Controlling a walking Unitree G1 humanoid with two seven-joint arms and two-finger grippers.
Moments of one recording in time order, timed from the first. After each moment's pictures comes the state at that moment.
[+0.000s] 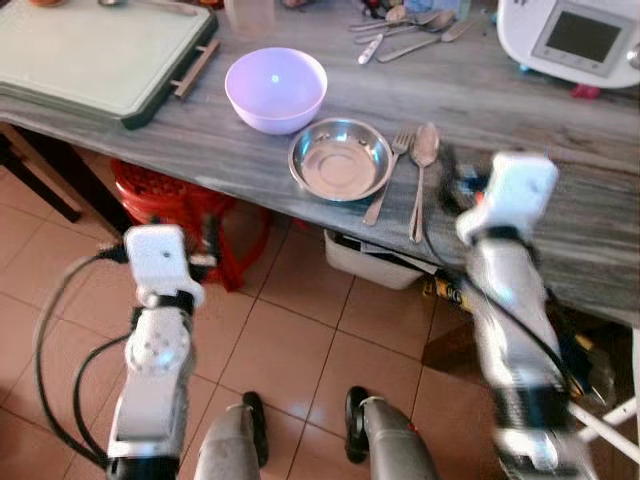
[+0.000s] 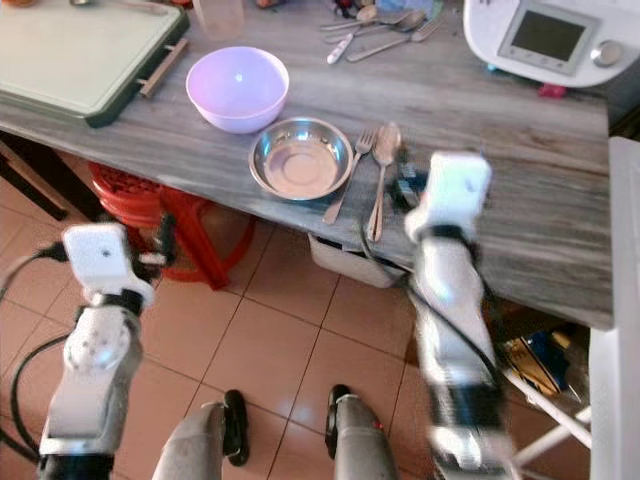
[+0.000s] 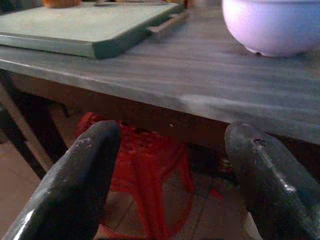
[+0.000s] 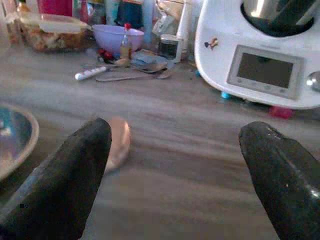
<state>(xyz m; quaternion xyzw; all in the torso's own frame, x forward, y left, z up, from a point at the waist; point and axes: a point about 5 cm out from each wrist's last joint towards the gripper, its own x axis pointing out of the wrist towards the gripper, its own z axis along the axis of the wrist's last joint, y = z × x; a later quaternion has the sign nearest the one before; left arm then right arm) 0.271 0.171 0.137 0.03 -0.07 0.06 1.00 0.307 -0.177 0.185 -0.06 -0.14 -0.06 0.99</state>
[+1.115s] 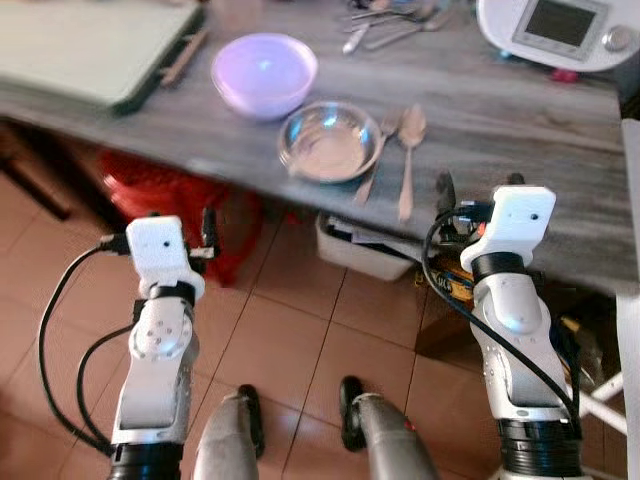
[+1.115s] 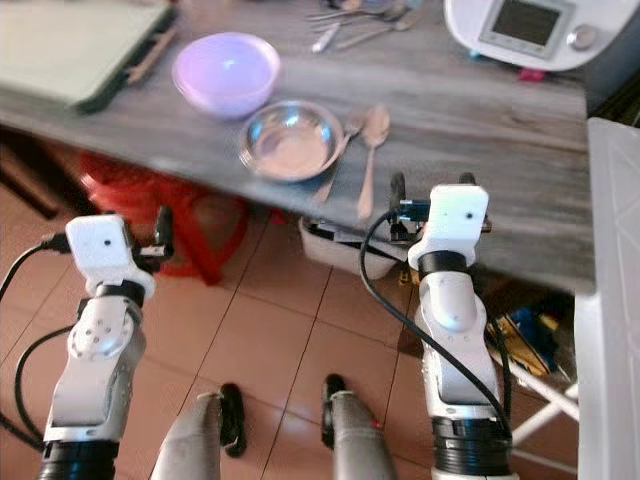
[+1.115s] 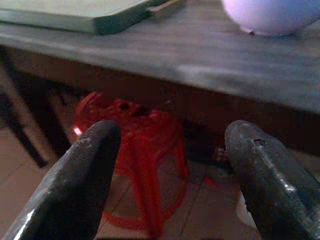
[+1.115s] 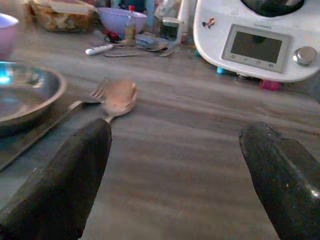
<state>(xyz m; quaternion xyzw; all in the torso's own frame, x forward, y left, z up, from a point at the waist) 0.277 0.172 0.136 0.02 -0.05 0.07 1.00 0.291 -0.170 0.173 -0.05 -0.12 -0.04 0.99</state>
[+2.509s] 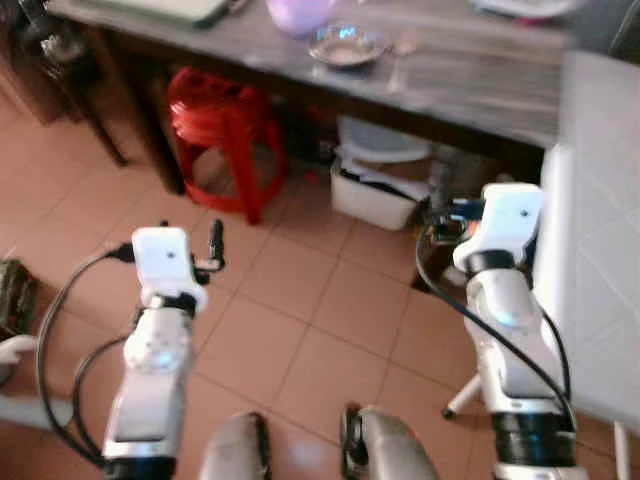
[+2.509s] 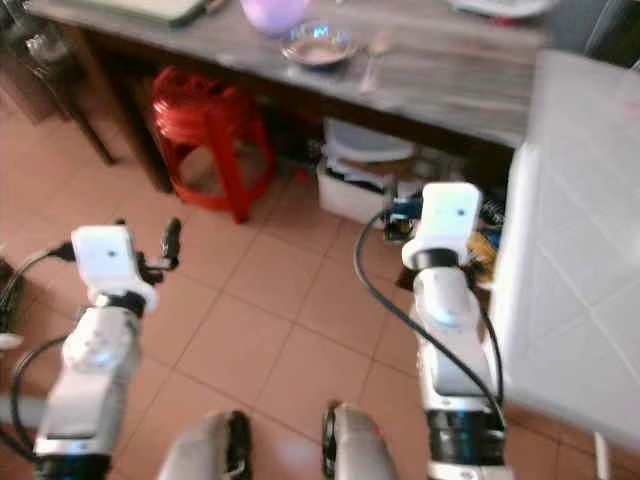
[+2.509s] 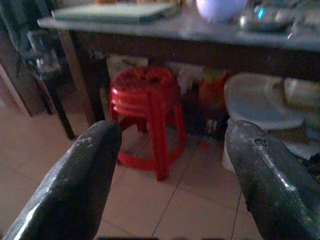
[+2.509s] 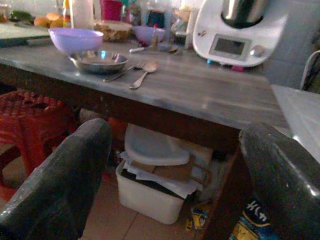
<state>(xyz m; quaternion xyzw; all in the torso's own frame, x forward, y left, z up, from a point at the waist) 0.269 0.162 0.136 0.01 -0.05 0.01 1.00 0.298 -0.168 0.171 -0.05 -0.11 -0.03 0.99</state>
